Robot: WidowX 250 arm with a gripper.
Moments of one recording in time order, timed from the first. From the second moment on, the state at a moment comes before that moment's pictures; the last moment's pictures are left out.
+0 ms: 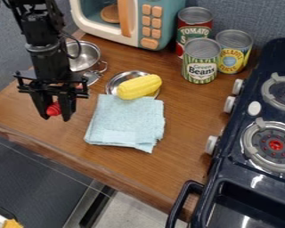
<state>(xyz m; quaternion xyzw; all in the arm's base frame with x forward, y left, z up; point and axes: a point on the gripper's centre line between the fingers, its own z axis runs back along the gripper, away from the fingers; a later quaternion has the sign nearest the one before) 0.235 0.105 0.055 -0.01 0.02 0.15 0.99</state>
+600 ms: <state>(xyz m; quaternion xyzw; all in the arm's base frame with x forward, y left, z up) 0.228 0.120 0.048 0.01 0.07 0.23 0.97</state>
